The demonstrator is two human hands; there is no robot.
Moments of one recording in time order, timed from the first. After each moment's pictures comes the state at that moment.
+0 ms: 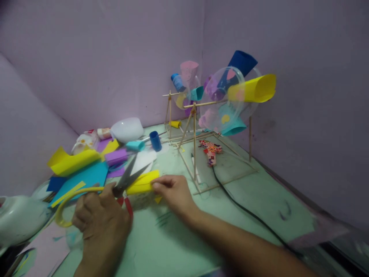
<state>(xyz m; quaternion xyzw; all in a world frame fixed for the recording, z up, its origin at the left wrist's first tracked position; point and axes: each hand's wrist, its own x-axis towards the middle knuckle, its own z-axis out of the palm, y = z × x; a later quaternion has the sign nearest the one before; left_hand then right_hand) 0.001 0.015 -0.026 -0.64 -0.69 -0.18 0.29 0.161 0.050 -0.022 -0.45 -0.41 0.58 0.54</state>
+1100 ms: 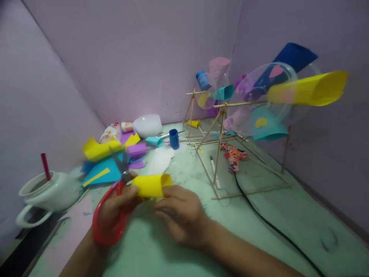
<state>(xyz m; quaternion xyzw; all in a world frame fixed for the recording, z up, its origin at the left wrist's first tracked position) -0.018 0.024 0.005 -0.33 -0.41 -0.56 -0.63 0.159 0.025 -0.026 -0.22 -0.79 0.16 0.55</state>
